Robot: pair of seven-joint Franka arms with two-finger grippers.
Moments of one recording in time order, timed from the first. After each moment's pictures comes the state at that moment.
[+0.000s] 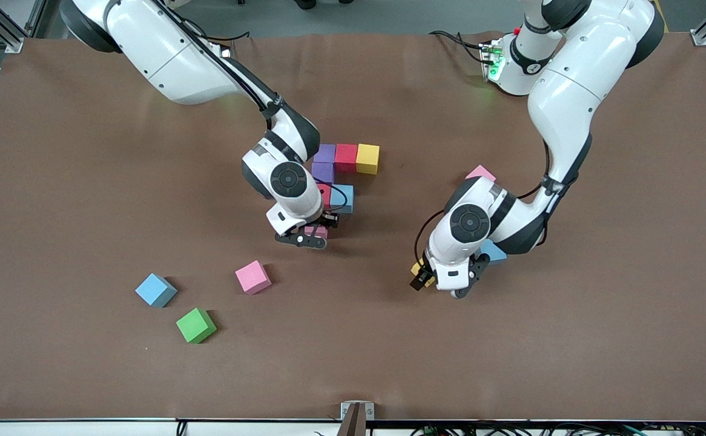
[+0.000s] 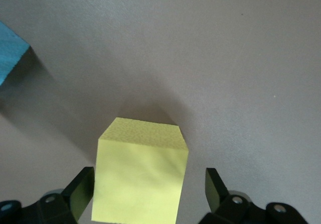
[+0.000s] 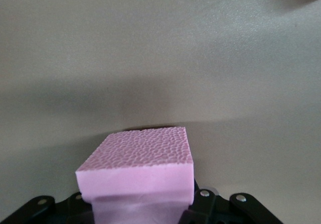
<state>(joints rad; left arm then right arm) -0.13 0.83 -0.45 -1.50 0.37 2.31 -1.55 0.33 0.72 0.38 -1.70 -0.23 2.33 0.96</state>
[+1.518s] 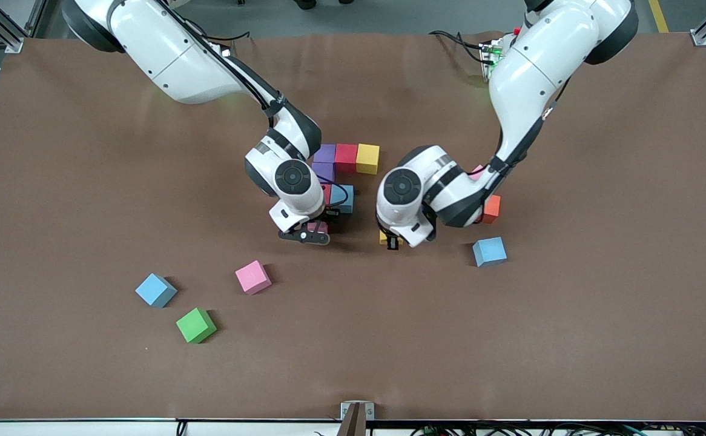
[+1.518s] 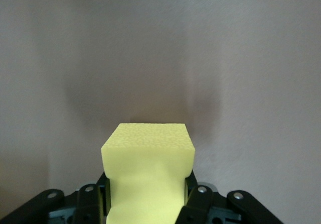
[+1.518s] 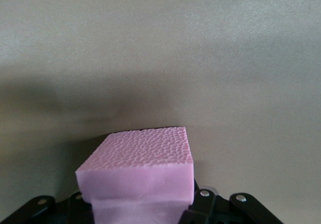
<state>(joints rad) -0.28 0.81 -0.52 -1.56 0.41 2.19 -2.46 0.34 0.72 0.38 -1.72 -0.24 2.33 0.94</state>
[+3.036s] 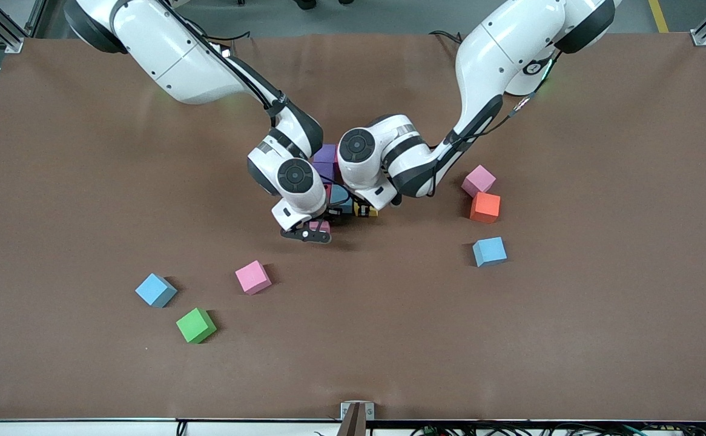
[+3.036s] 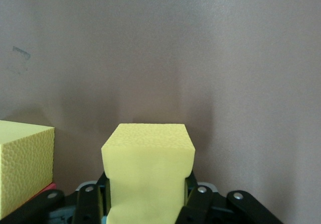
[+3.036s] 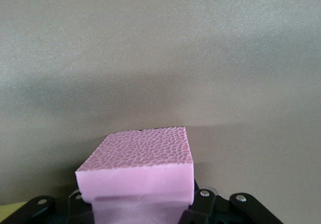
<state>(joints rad) -0.42 0.78 -0.52 -1.60 0.41 2.19 -2.60 0.34 0.73 0.38 -1.73 -0.24 2.34 0.97</state>
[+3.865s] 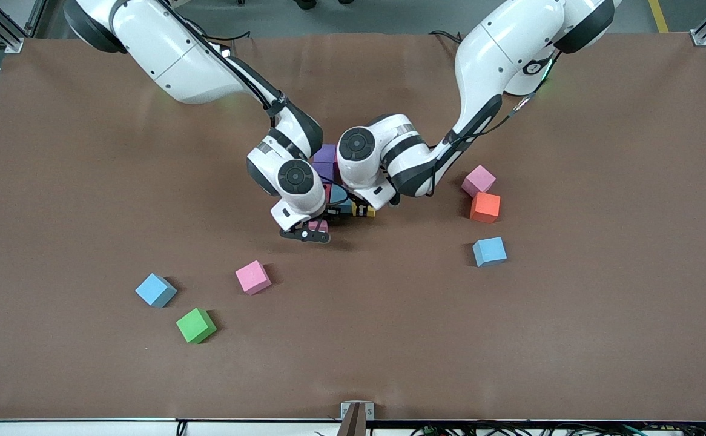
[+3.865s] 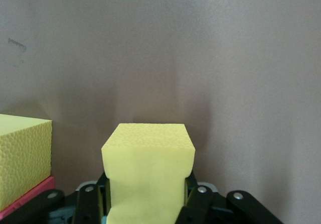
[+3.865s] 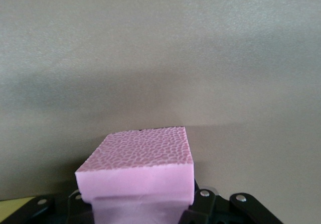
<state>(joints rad) -0.42 0.78 -0.52 -1.60 0.41 2.21 -2.60 0.34 0.72 0.38 -1.72 -0.24 2.30 0.95</state>
